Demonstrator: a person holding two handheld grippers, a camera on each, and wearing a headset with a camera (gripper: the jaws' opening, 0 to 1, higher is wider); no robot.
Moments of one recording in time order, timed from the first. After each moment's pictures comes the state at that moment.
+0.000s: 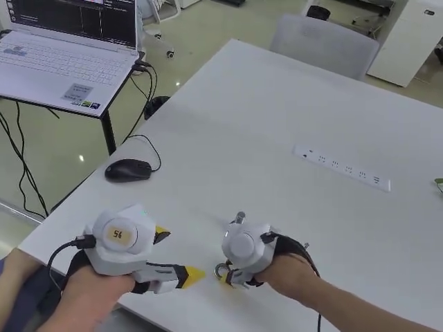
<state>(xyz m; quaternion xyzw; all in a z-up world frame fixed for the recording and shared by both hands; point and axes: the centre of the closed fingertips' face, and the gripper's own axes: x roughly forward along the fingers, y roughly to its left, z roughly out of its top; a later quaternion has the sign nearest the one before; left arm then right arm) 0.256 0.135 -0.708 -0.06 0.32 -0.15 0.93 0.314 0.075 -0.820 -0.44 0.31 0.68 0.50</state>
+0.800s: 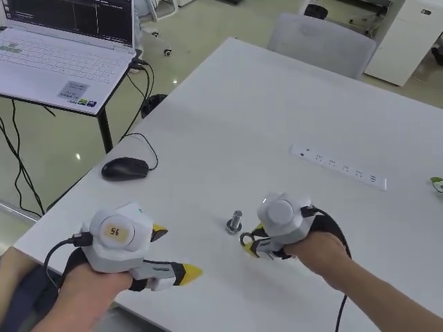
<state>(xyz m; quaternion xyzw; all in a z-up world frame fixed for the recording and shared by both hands) 0.258 0.134 -0.708 -0.06 0.32 -0.15 0.93 0.387 0.067 -0.762 -0.39 0.31 0.63 0.59</state>
